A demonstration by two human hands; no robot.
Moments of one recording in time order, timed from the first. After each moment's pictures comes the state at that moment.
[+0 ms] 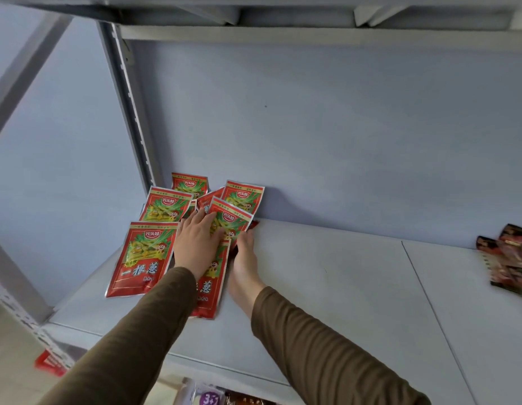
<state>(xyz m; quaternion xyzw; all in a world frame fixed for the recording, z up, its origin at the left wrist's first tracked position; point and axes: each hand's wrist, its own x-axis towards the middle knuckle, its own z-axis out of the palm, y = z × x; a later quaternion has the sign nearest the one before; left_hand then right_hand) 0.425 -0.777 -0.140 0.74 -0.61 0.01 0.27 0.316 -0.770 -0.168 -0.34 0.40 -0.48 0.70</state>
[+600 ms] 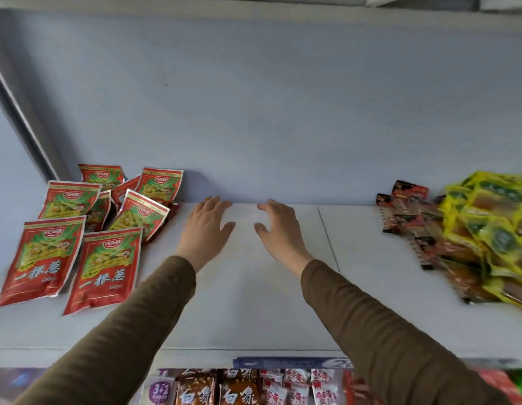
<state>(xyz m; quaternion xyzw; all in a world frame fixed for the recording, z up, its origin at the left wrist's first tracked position) 0.251 -0.770 -0.128 0.62 -0.75 -0.03 0.24 0.062 -0.771 -0.137 -0.73 0.60 -0.31 0.12</state>
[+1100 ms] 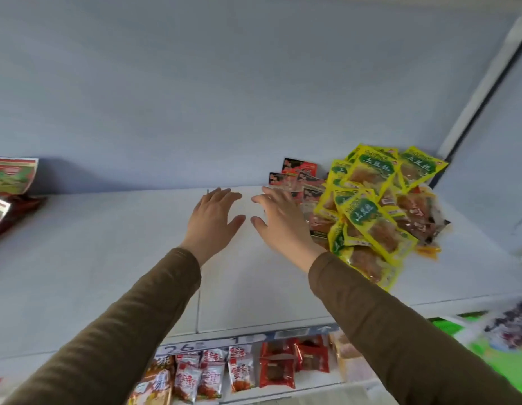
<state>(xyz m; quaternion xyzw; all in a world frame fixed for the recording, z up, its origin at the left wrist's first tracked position) -0.049 -0.740 -0.127 0.54 -0.80 -0.08 0.24 -0.225 -0.706 -0.113 -0.75 0.63 -0.21 0.01</state>
